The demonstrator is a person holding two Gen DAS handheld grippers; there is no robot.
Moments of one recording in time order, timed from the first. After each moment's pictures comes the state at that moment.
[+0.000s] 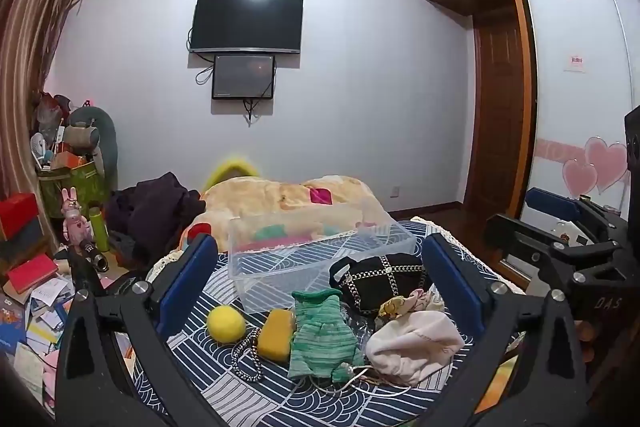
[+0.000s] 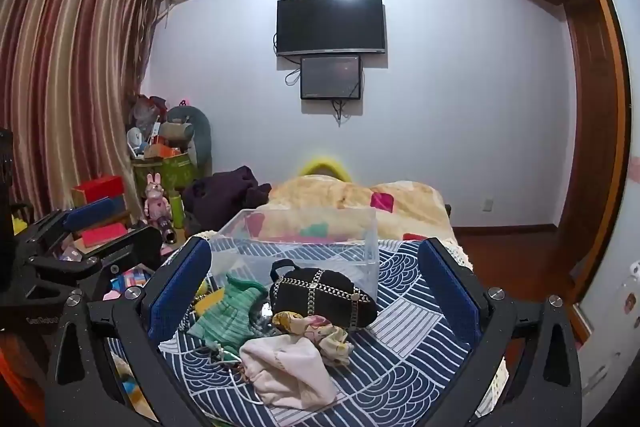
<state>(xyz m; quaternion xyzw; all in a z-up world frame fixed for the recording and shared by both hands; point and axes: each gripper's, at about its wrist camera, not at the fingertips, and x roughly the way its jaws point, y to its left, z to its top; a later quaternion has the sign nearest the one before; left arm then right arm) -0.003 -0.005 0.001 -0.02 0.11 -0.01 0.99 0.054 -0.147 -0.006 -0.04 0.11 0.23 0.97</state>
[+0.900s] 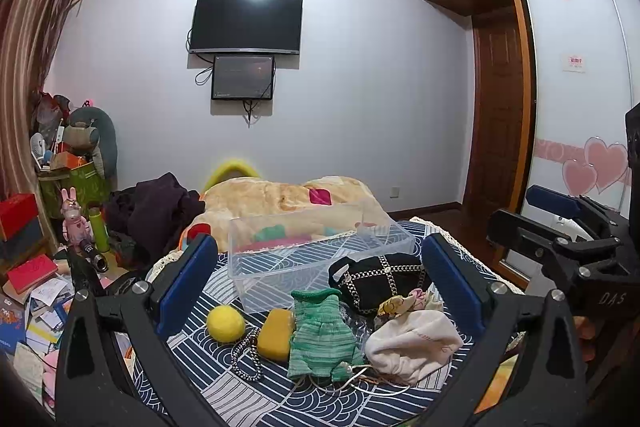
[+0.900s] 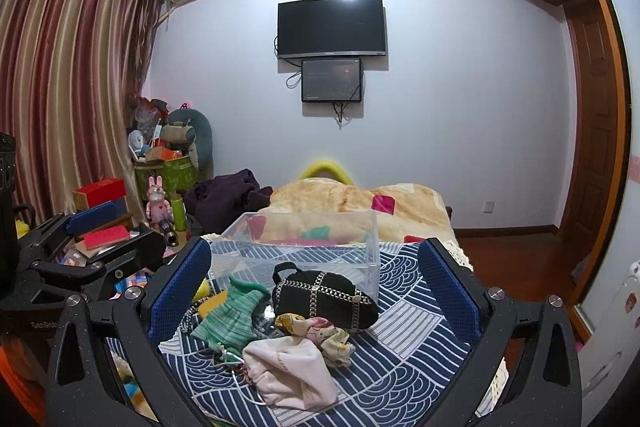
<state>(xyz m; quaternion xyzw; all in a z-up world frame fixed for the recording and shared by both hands) -0.006 -0.007 0.001 -0.02 0.11 -0.01 0.99 0.052 -0.149 -0.004 -0.03 0.11 0.23 0.97</state>
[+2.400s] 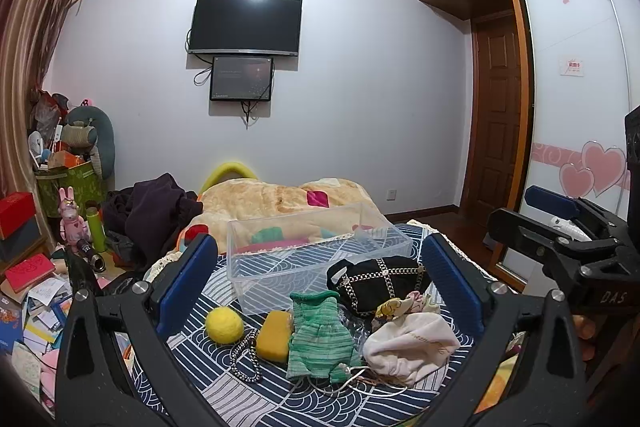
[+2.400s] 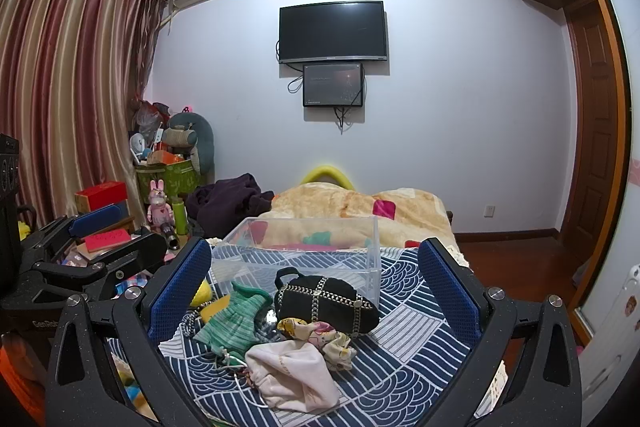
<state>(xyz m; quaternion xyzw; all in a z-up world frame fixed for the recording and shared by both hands) -0.008 -0.006 0.004 -0.03 0.10 -0.01 0.99 0.050 -0.145 0.002 -0.03 0.11 0.23 0.97</state>
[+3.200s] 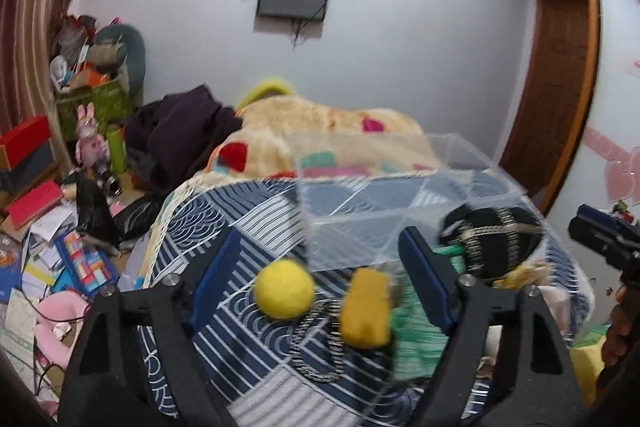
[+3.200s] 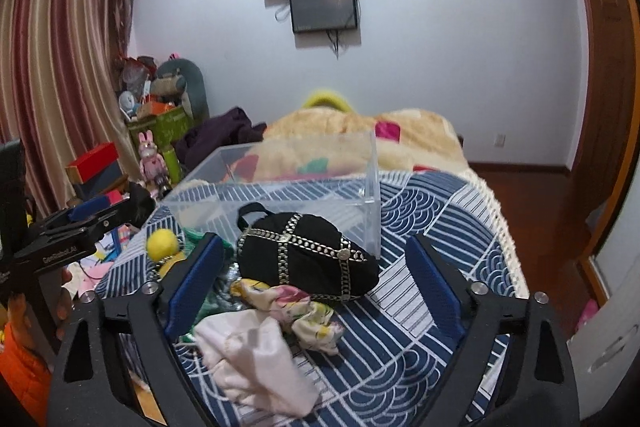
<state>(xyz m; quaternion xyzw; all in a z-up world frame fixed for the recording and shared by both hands) 0.083 0.079 -0.073 -0.08 0.24 0.06 0.96 0.133 -0.146 -0.056 -0.02 0.25 0.24 0.94</state>
